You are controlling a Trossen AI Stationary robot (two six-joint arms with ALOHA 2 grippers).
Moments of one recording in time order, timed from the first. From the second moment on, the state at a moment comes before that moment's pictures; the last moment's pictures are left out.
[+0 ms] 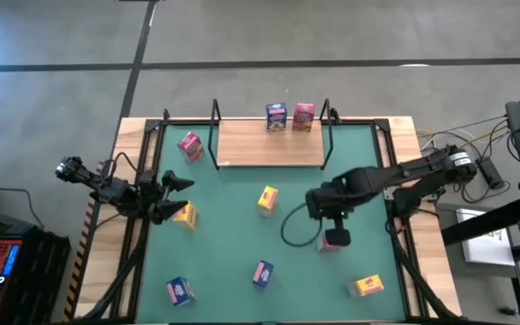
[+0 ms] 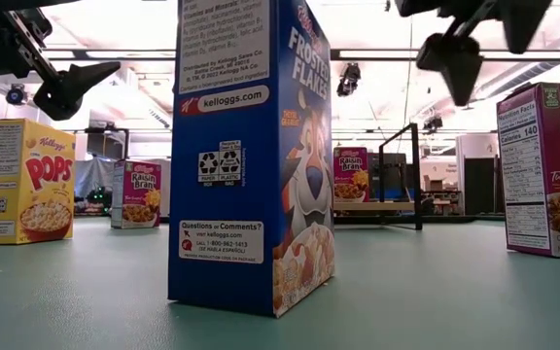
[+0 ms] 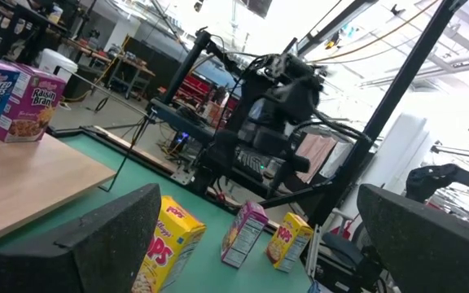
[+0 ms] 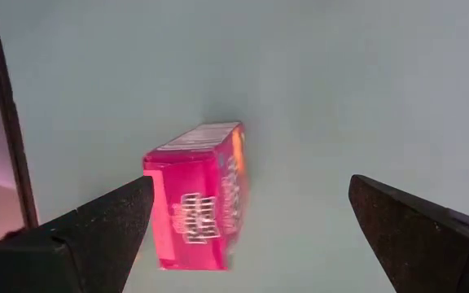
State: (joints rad) left arm -0.46 0.02 0.02 0.26 -0.55 -0.41; right arm 0.20 1.48 1.31 -1.17 -0.18 0.24
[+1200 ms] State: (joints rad) left arm -0.46 0.02 0.02 0.26 -0.55 -0.41; right arm 0.45 1.52 1.16 -1.10 0.02 0.42
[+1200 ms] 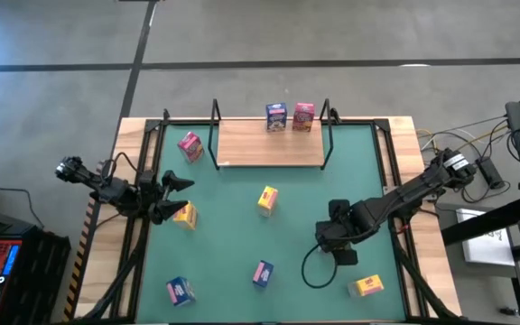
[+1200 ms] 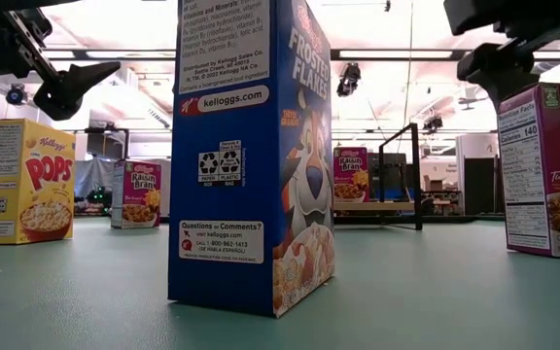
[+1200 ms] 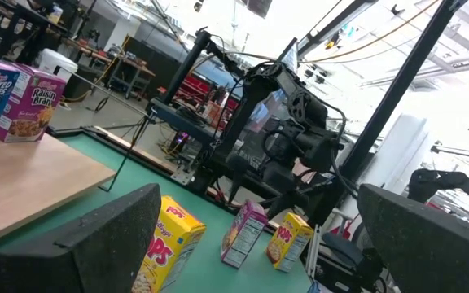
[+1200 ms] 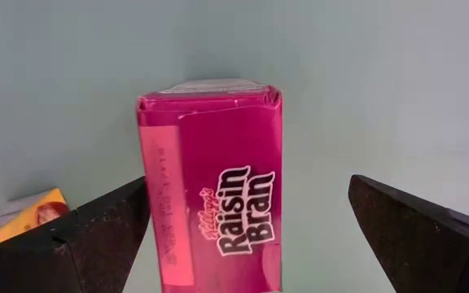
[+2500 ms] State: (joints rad) left arm -0.46 0.02 0.02 0.26 -0.55 -0.41; right arm 0.45 1.52 1.14 -1.00 0.02 0.39
